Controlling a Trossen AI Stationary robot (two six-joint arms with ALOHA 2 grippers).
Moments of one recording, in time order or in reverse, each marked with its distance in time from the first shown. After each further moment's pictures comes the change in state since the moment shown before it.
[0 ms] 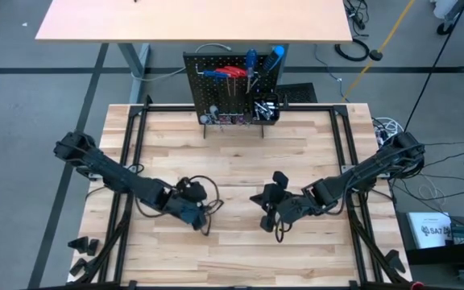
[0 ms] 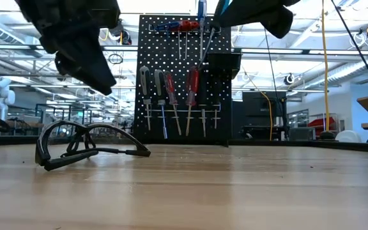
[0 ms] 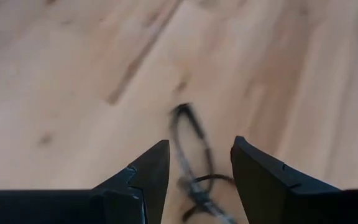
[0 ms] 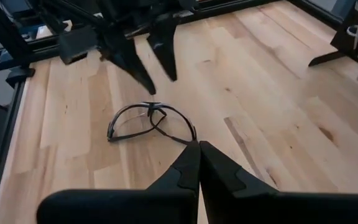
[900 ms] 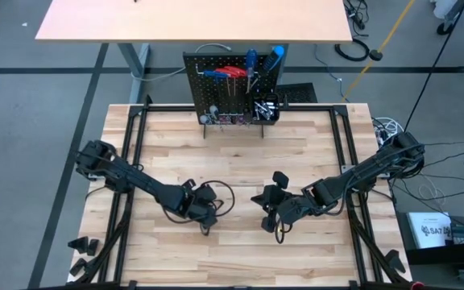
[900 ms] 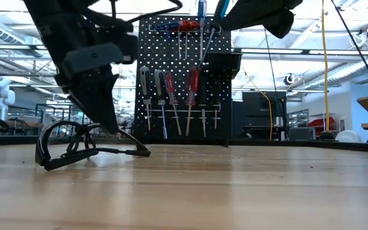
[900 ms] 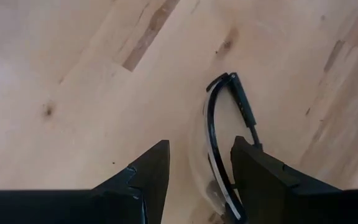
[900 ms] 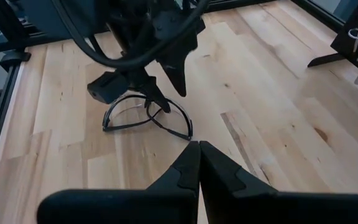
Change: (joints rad) left arm 0.056 0.263 0.146 -0.174 0.023 -0.079; right arm 0.000 0.000 0.000 -0.030 -0.010 -0.038
